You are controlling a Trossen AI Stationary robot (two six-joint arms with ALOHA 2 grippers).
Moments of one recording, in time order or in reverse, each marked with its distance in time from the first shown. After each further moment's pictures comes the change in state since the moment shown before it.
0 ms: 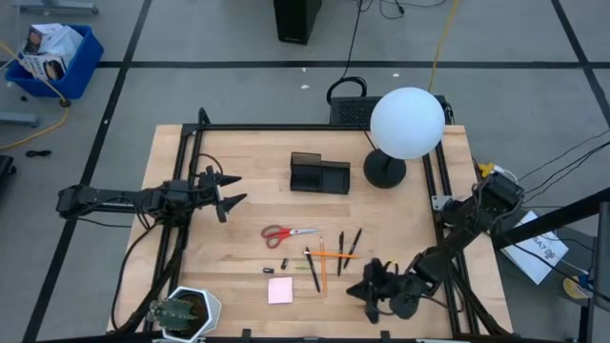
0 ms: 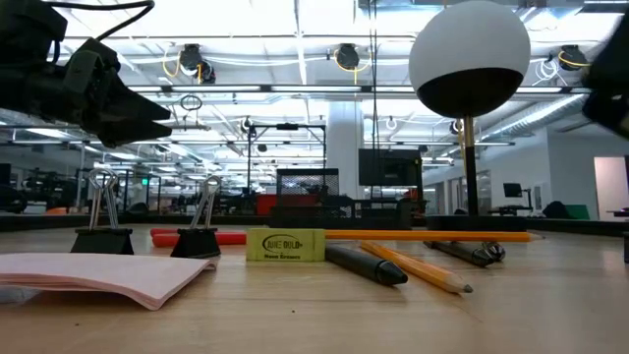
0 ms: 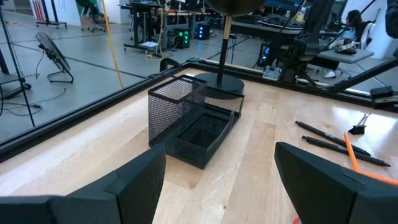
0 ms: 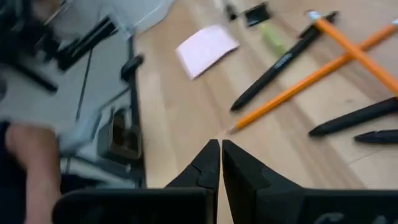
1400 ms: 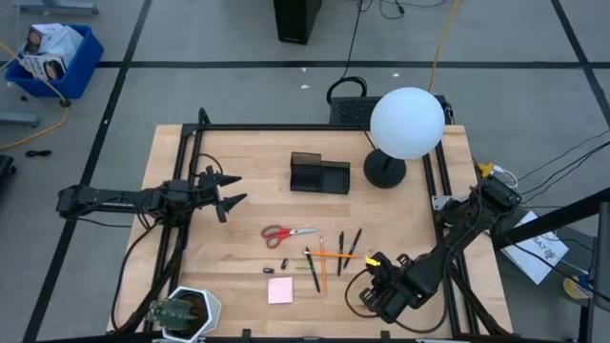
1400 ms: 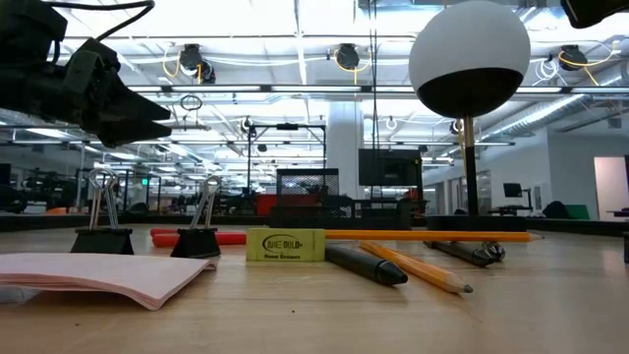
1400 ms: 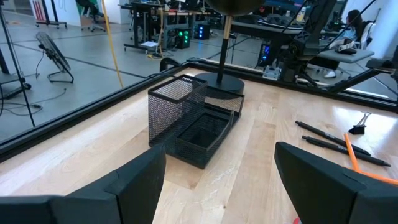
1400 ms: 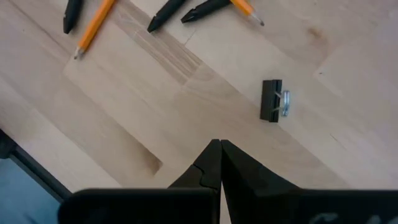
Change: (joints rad) left arm 0.000 0.000 0.000 0.000 0.000 0.000; right arm -0.051 0.049 0.446 -1.164 -0.386 0.516
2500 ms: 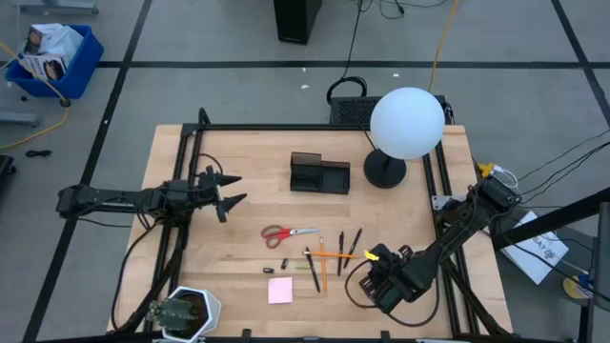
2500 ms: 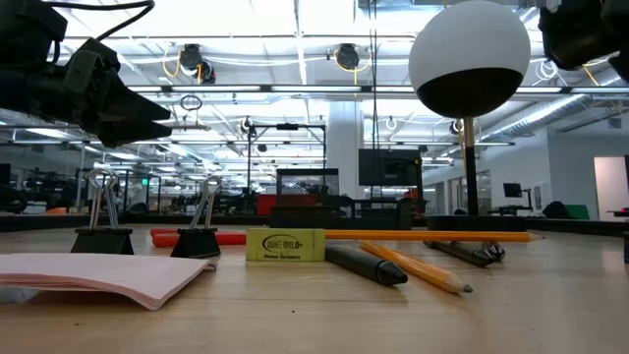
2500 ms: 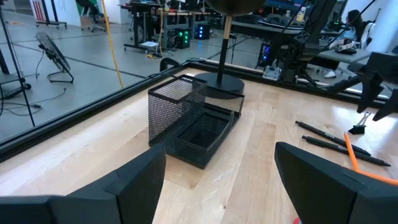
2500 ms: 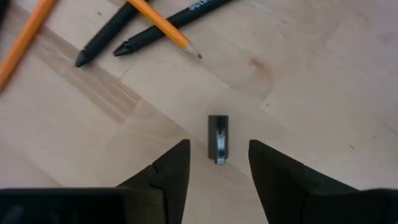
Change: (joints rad) left arm 0.000 0.000 0.000 0.000 0.000 0.000; right arm -0.036 0.008 -0.103 -0.020 0.063 0.016
